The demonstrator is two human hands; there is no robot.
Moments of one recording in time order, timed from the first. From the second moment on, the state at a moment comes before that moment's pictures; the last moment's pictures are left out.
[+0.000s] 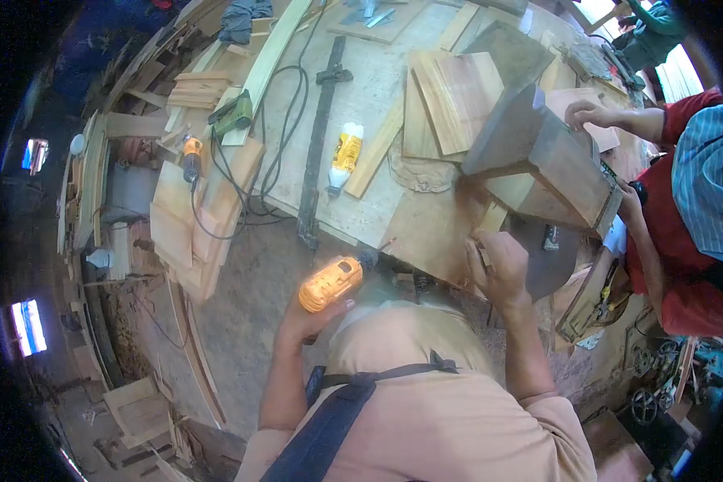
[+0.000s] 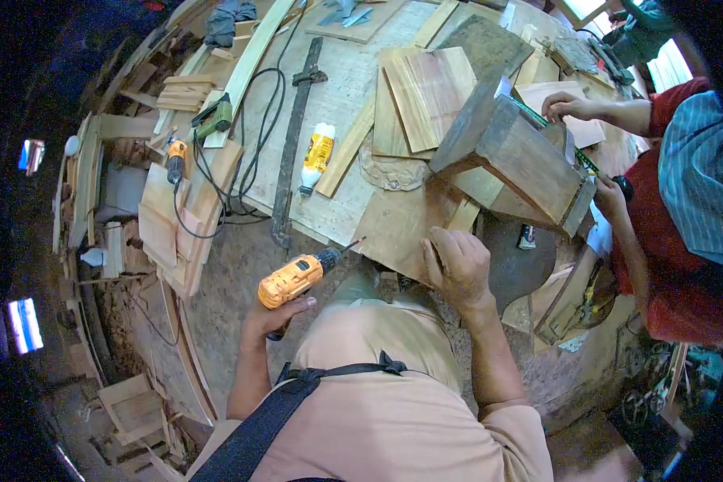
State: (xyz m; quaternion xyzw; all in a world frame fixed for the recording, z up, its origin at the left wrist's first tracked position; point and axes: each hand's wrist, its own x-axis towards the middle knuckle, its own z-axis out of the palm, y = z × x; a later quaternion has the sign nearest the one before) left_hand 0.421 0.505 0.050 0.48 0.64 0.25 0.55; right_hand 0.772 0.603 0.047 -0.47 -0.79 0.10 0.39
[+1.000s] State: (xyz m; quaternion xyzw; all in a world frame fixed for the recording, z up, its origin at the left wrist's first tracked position) left_hand 0.412 0.681 0.105 0.66 0.34 0.02 0.67; right_hand 0.743 0.518 0.059 -0.67 -0.63 0.18 0.35
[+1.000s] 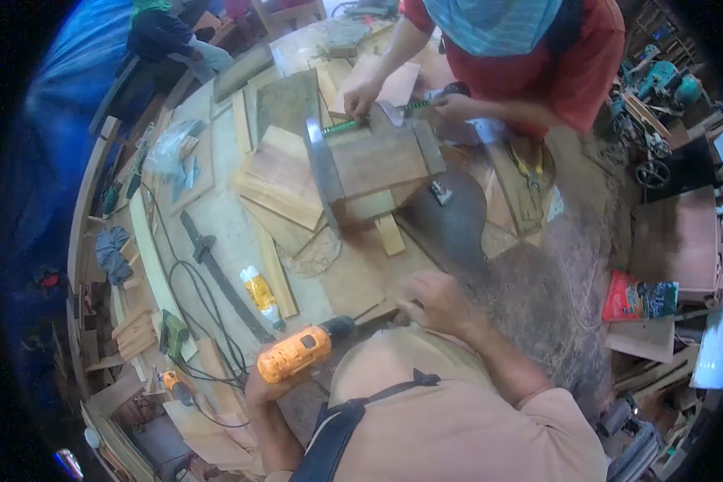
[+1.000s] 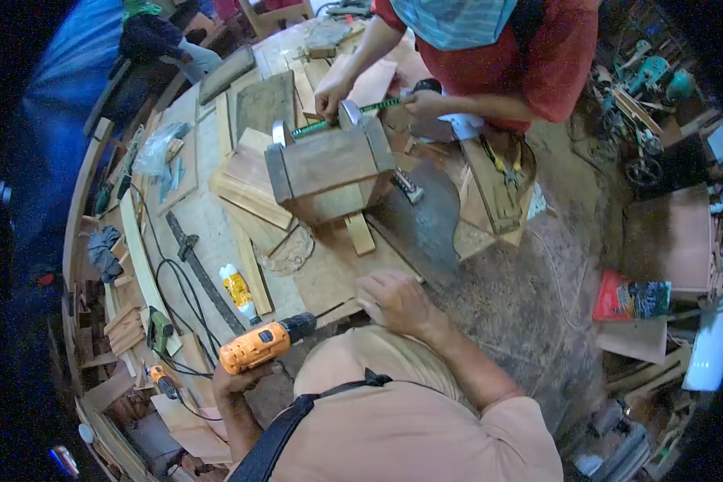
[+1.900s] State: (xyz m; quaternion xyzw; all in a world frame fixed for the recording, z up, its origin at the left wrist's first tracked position) left_hand 0.580 0.683 0.011 0.65 0.37 -0.04 0.67; right_hand 0.825 0.539 -0.012 -0.68 -0.58 0.36 0.25
